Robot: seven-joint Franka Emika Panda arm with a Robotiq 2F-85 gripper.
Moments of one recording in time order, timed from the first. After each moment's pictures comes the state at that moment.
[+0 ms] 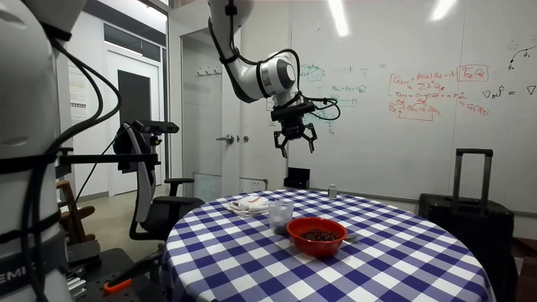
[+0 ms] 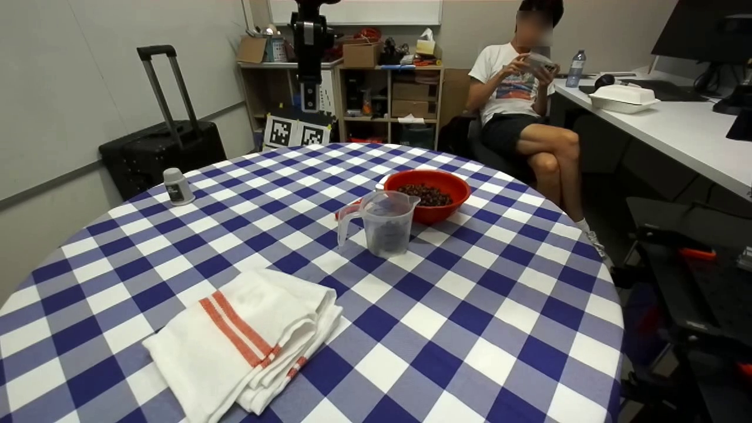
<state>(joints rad) 0.00 0.36 0.13 -1.86 -0.35 2.43 -0.28</state>
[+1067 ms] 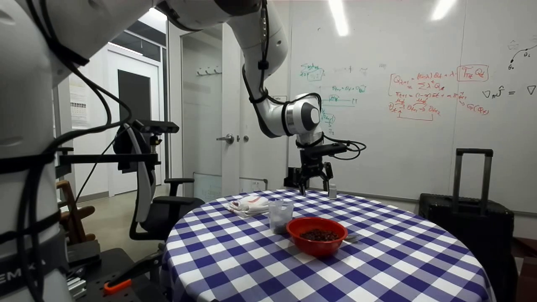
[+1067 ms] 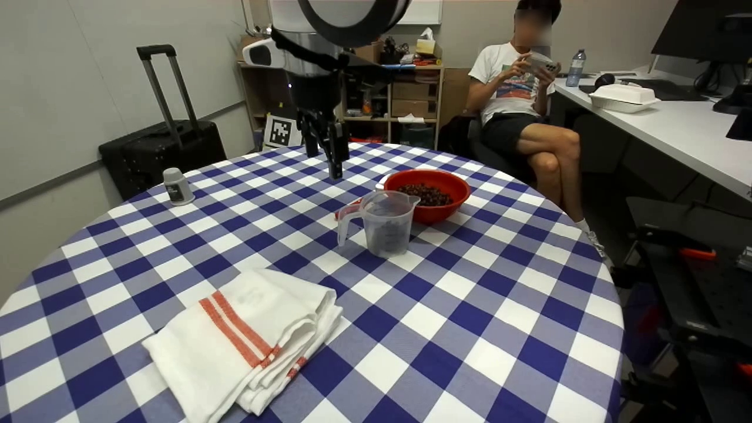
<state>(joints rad) -0.05 0.71 0.09 -1.61 -0.29 2.40 -0.84</state>
